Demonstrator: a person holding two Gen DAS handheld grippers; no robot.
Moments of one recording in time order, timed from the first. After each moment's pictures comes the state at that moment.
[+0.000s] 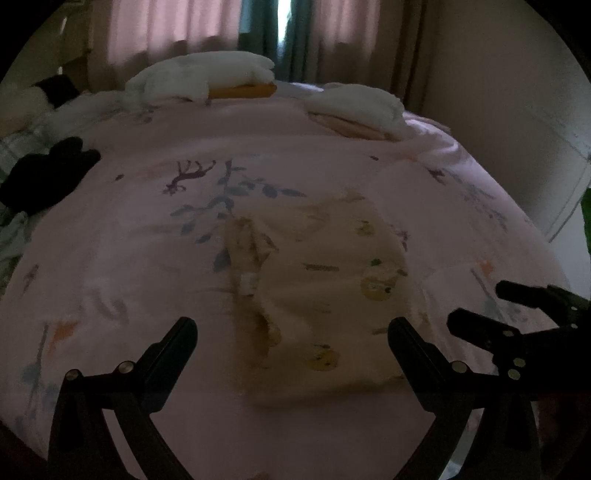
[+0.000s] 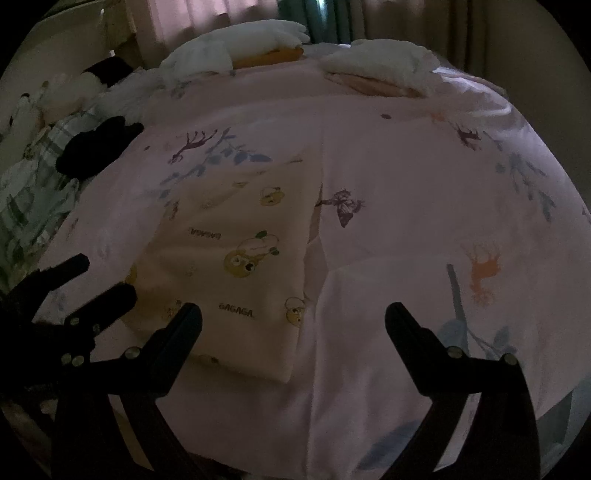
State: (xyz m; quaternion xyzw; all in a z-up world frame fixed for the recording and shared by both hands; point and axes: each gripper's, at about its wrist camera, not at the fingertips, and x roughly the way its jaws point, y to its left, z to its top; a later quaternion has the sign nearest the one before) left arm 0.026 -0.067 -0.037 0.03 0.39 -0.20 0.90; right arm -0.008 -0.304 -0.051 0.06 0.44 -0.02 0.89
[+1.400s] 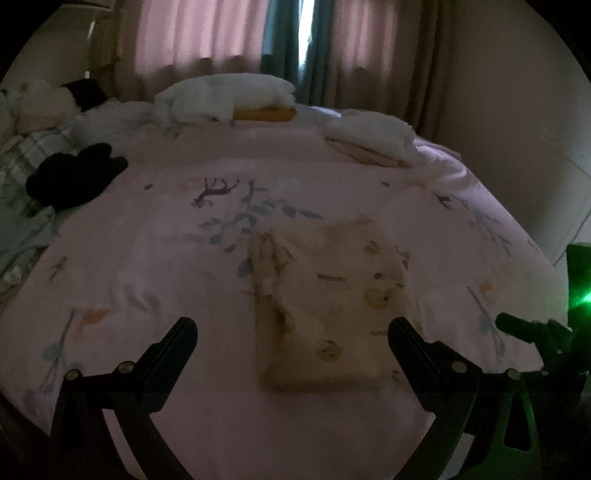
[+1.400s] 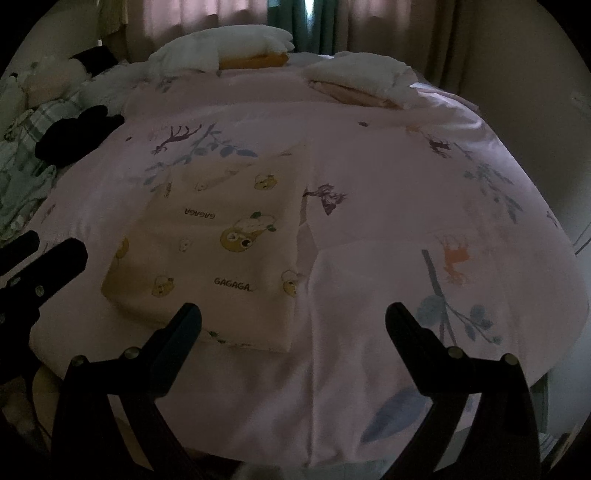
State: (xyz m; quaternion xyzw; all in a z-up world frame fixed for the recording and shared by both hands) left arm -0.005 -0.054 -0.017 0.01 0.36 -0.17 0.92; right arm -0.035 -0.273 -0.054 0.02 0.43 -0.09 0.90
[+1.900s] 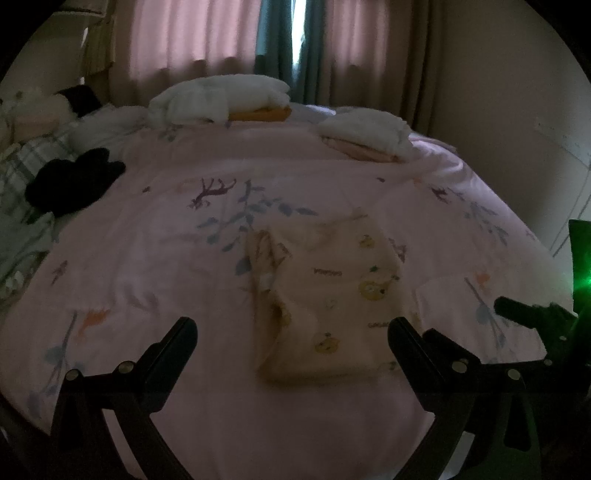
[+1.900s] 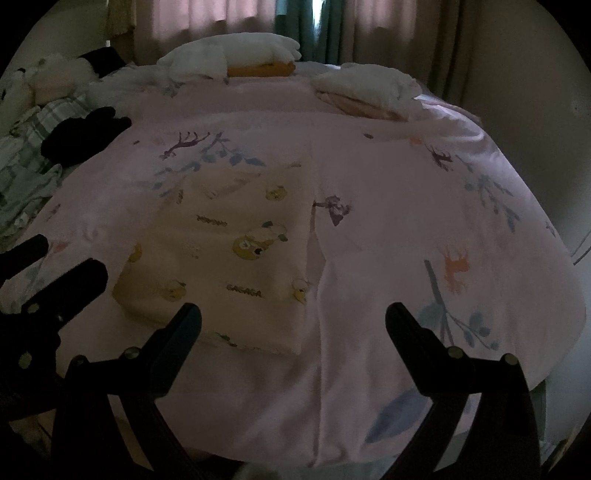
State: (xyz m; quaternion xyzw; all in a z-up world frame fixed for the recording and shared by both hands) left arm -0.013 -0.057 -0.018 0.02 0.36 -0.16 0.92; right arm -0.037 -0.265 -0.047 0.01 0.41 -0.08 0.91
